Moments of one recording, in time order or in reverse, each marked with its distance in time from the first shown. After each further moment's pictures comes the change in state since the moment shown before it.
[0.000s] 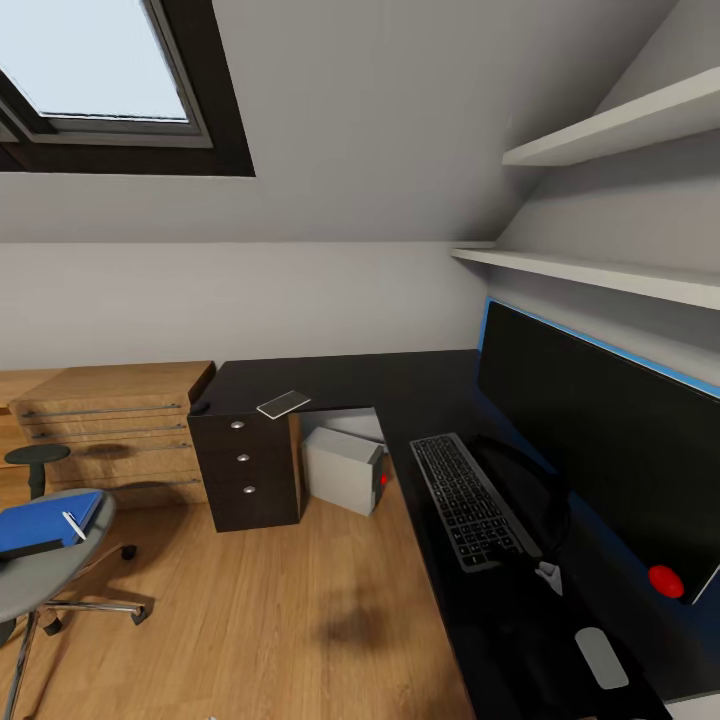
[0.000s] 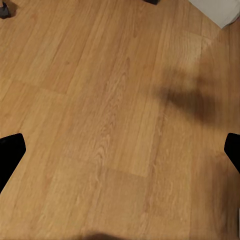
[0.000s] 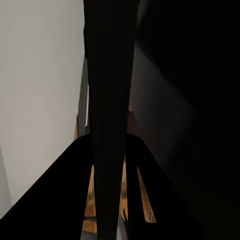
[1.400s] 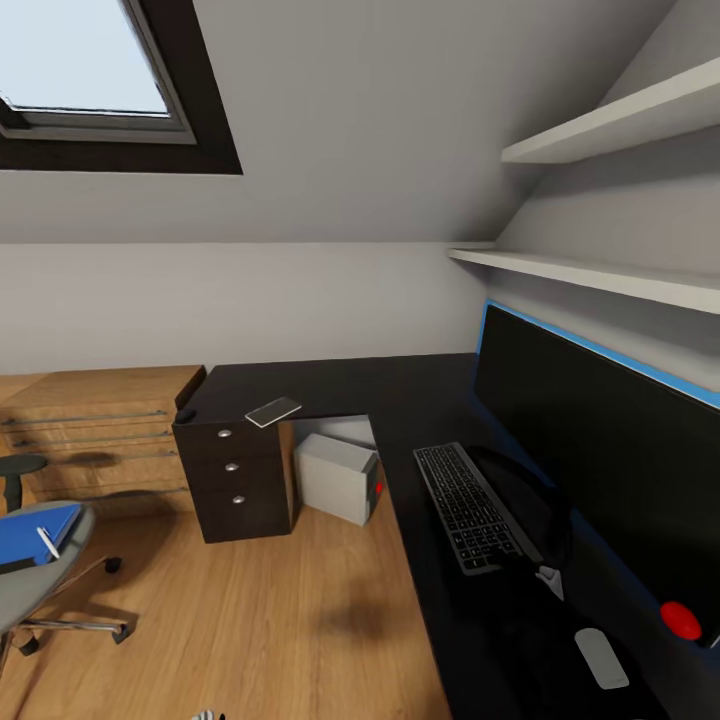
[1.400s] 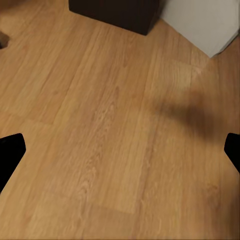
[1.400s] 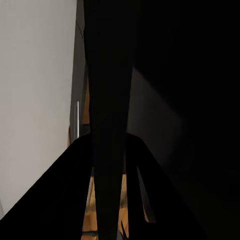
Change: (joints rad) left arm 0.000 0.001 0.000 0.000 0.002 -0.092 0.000; right arm 0.000 0.003 -0.002 0.005 -0.035 0.004 -0.070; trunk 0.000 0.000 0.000
